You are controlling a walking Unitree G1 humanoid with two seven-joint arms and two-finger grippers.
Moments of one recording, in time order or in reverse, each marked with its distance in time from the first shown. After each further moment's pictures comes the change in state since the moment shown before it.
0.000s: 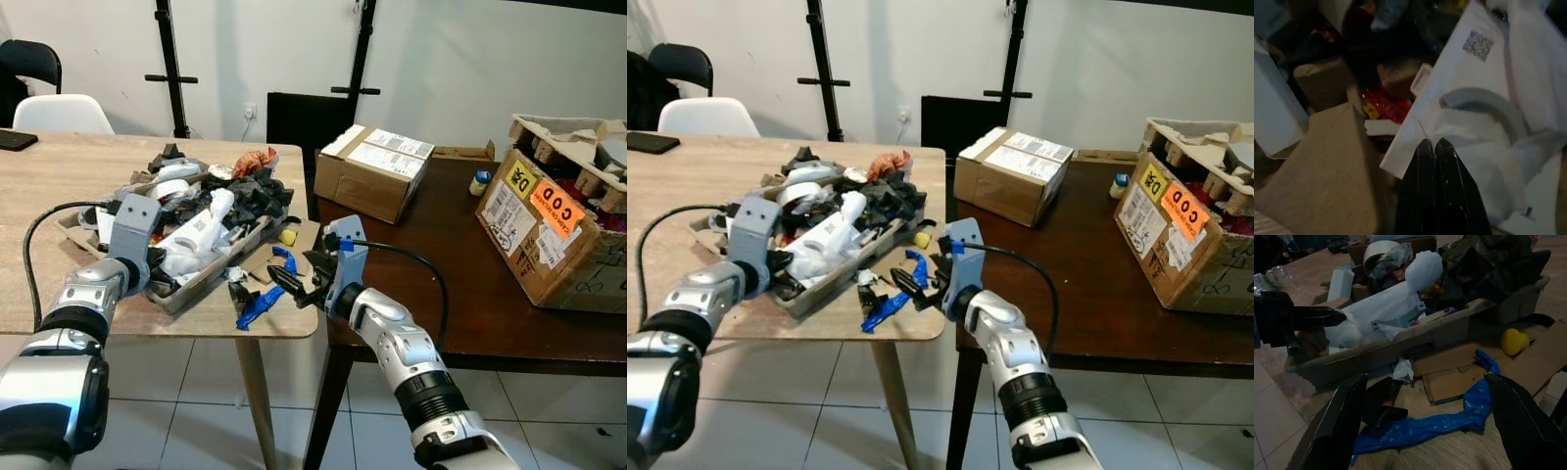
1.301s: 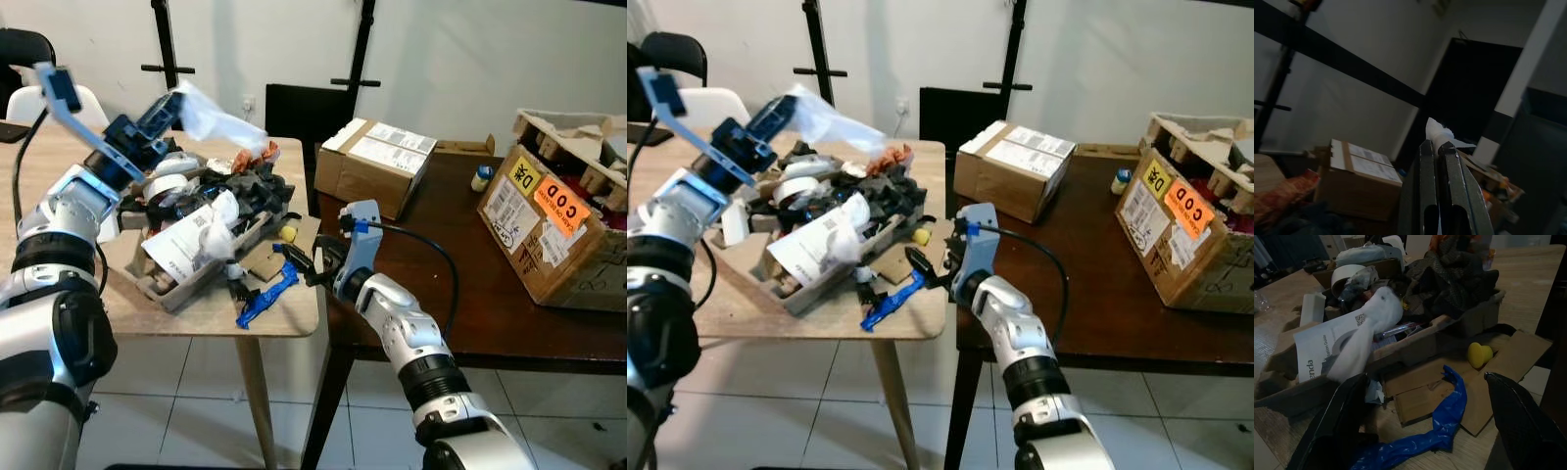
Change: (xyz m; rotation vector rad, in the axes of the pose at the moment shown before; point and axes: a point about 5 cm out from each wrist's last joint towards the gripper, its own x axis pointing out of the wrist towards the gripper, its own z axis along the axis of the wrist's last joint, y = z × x) left arm -0.039 -0.010 0.143 -0.490 -0.767 -0.774; right arm 0.001 -0.017 0.014 0.046 -0.058 -0.090
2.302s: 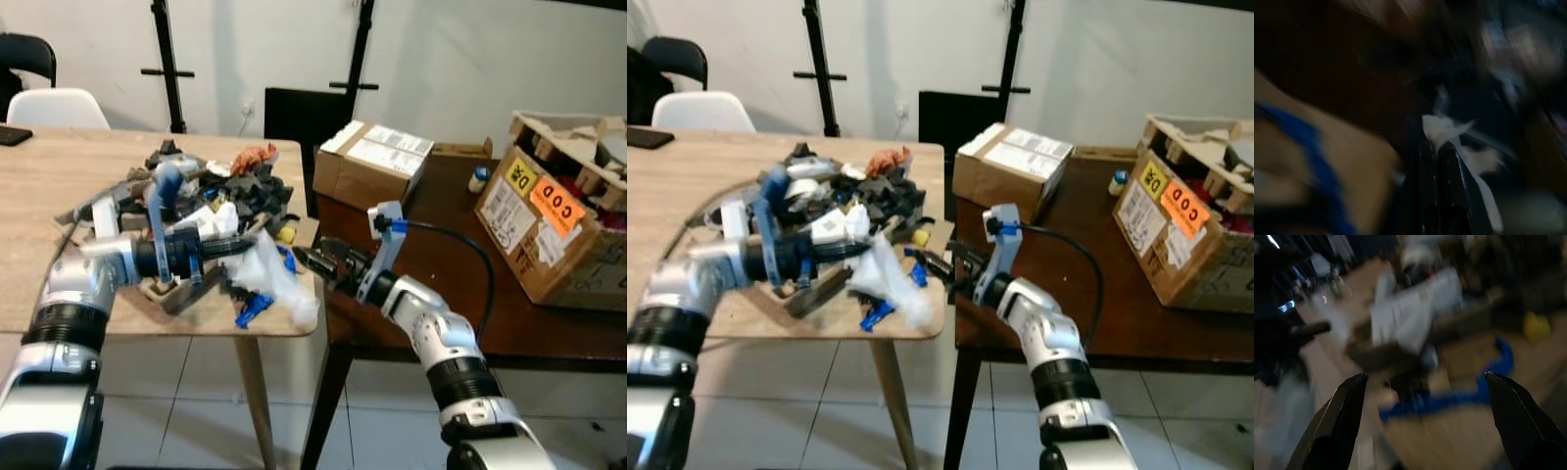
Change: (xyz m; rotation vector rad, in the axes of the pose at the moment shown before) left arm -0.072 -0.041 -0.126 -0.035 0.924 -0.373; right arm -0.046 -0.028 -0.003 0.112 0.096 0.298
